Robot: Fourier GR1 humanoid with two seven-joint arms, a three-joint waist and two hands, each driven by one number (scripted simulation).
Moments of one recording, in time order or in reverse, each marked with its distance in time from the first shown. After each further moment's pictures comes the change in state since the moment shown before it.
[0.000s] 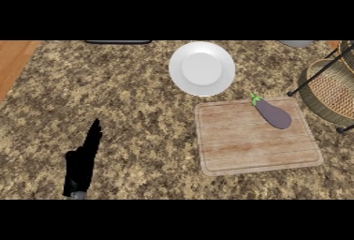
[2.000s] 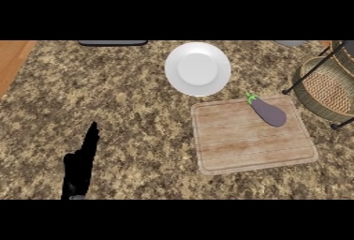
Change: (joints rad) left arm 0.033 -0.026 0.028 -0.026 -0.034 -0.004 0.020; right arm -0.267 0.050 -0.273 0.643 -0.156 -0.461 -0.332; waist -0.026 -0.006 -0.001
